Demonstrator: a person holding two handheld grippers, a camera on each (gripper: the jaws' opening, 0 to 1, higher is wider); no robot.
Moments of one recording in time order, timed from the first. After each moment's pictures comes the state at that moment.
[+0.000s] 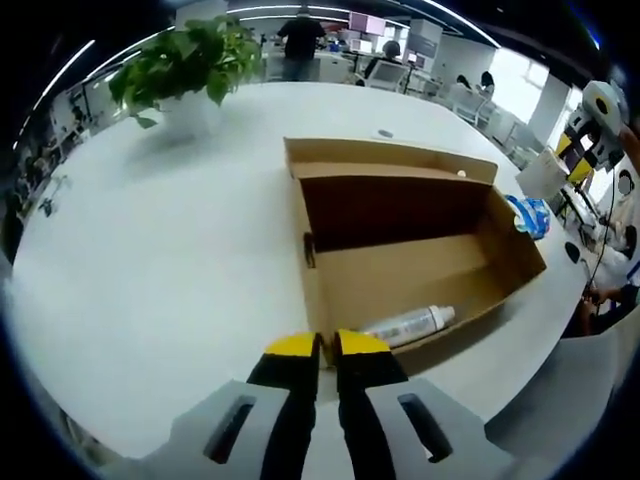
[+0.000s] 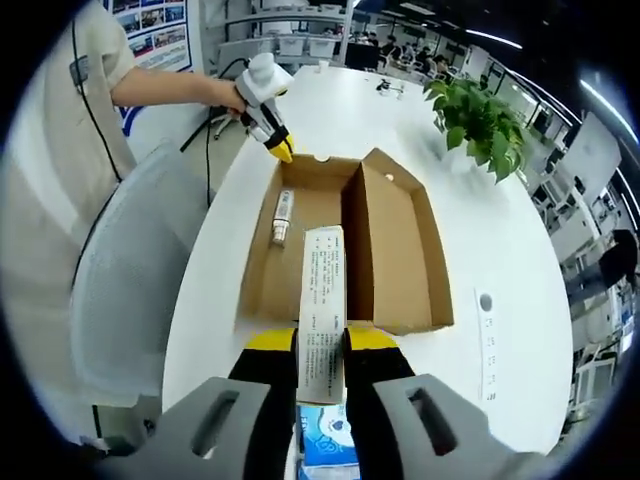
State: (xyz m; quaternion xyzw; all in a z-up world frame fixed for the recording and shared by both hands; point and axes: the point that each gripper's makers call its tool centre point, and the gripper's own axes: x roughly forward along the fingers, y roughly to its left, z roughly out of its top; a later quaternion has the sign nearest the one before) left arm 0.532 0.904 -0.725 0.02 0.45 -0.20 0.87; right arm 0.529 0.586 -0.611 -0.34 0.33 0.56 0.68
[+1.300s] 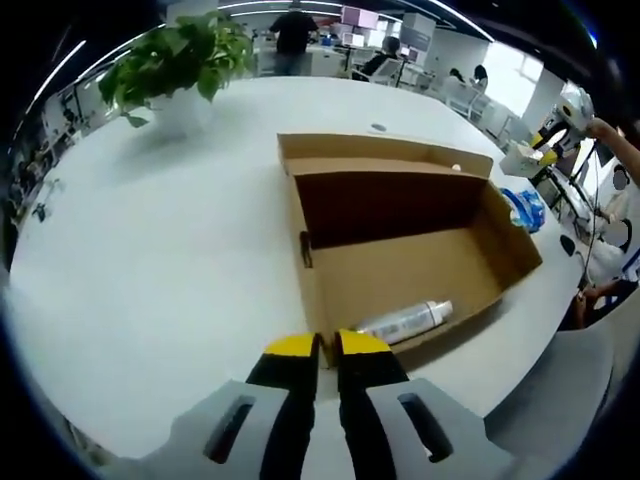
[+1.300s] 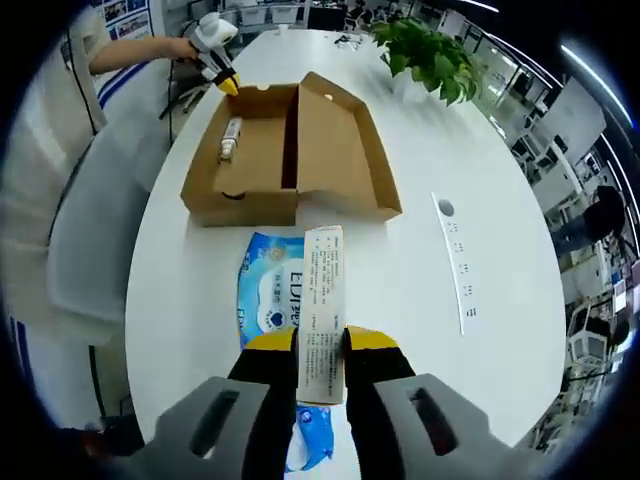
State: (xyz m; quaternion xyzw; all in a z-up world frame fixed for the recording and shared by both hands) left arm 0.533 0.903 -0.726 0.03 0.46 -0.21 0.86; right arm 0.584 0.445 -0.653 -0.36 0.40 0.49 0.68
